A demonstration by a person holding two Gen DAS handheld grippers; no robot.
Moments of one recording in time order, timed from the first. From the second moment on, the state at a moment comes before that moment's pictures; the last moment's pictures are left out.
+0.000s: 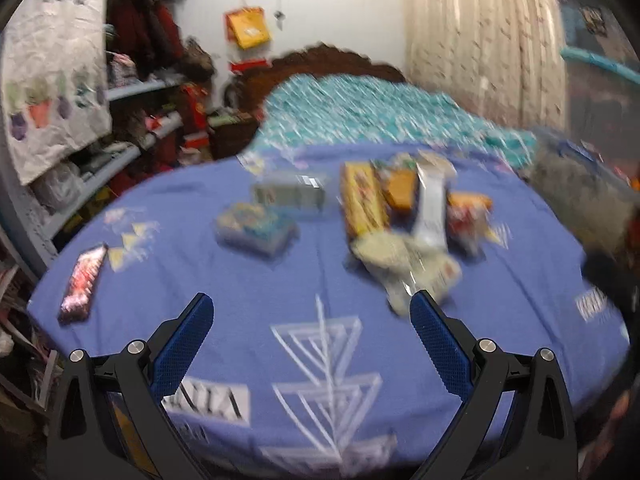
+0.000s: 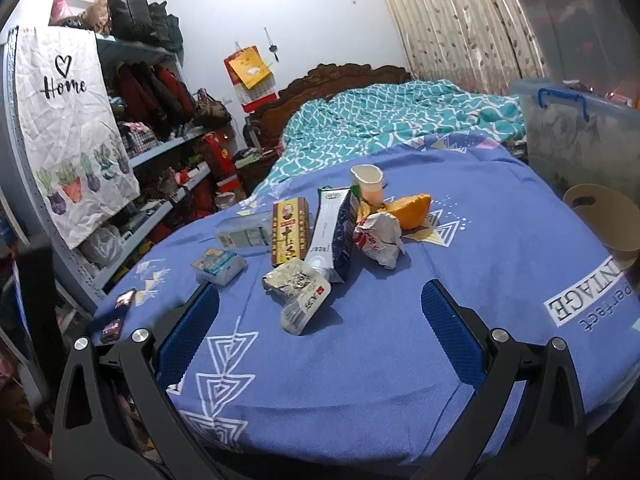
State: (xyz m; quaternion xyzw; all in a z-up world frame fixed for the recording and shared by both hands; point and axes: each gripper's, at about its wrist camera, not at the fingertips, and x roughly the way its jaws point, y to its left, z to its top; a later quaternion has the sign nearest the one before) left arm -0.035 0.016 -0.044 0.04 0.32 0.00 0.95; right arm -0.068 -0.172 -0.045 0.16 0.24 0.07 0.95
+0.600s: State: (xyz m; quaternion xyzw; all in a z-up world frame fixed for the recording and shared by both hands) left arm -0.024 0.023 -0.051 0.04 0.35 0.03 0.94; right arm -0.052 -0.174 -0.058 0.17 0.29 0.08 0.94
